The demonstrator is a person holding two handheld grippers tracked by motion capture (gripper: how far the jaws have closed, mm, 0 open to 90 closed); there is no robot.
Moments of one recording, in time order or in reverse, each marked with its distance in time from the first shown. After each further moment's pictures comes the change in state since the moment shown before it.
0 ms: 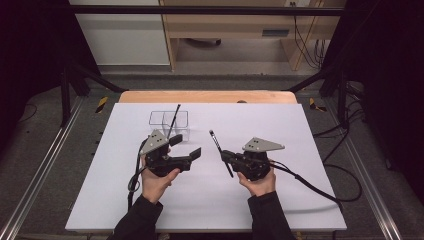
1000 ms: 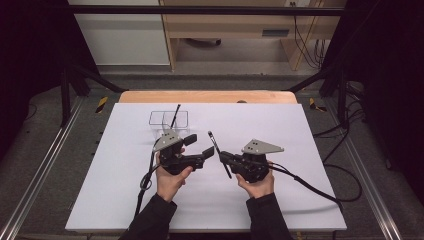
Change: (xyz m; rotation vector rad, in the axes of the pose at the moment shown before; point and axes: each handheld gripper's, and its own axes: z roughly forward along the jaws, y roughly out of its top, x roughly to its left) left arm -0.013 -0.003 0.028 -0.025 -0.074 -0.063; right arm 0.004 -0.003 0.001 -0.023 0.012 0.000
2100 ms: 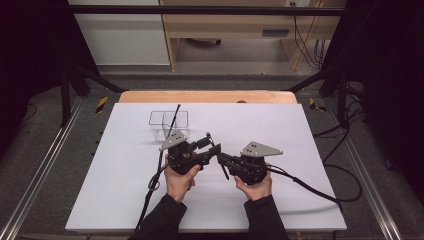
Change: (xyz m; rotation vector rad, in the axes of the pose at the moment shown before) left arm -0.005 -0.008 0.017 -0.020 -0.060 -0.108; right arm 0.005 -0.004 0.002 -0.027 0.012 0.003
